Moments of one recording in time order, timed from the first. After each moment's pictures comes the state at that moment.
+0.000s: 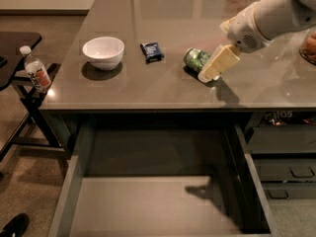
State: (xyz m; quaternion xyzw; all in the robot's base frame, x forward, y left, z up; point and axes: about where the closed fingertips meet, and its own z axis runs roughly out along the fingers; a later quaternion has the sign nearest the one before) arm 0.618 -0.156 0.937 -0.53 0.76 0.07 0.37
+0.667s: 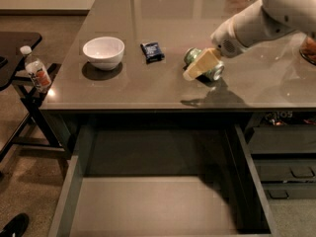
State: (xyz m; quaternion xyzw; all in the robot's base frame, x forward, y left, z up) arm 0.661 -0.138 0.899 -0.47 0.80 0.10 0.36
